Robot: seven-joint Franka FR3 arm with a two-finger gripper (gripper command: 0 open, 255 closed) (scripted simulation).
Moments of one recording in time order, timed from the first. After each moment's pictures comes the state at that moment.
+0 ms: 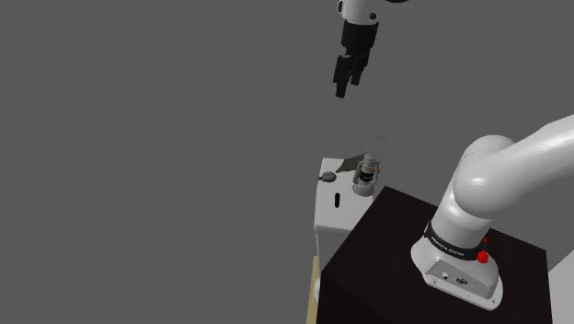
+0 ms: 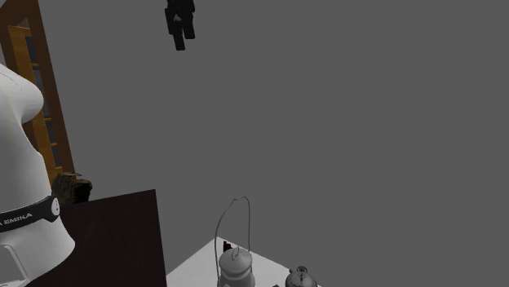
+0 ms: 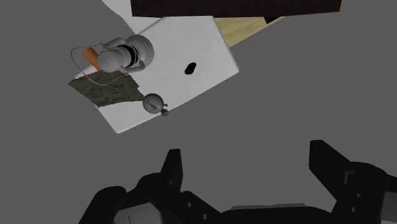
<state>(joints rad) 0.00 -0.74 0.07 -2.30 -0.05 1.69 -0.02</state>
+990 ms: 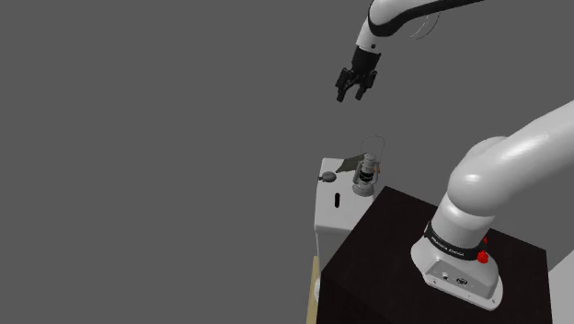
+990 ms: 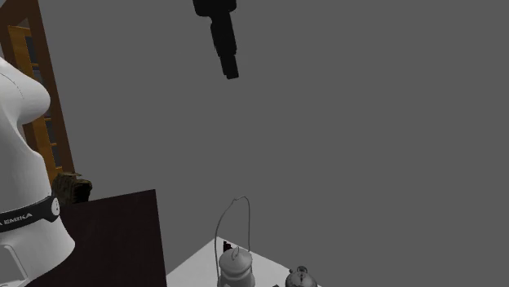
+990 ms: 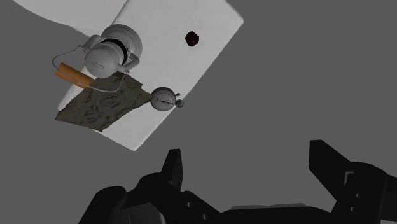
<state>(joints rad) -0.13 -0.58 -0.22 -2.41 0.04 2.05 -0.05</state>
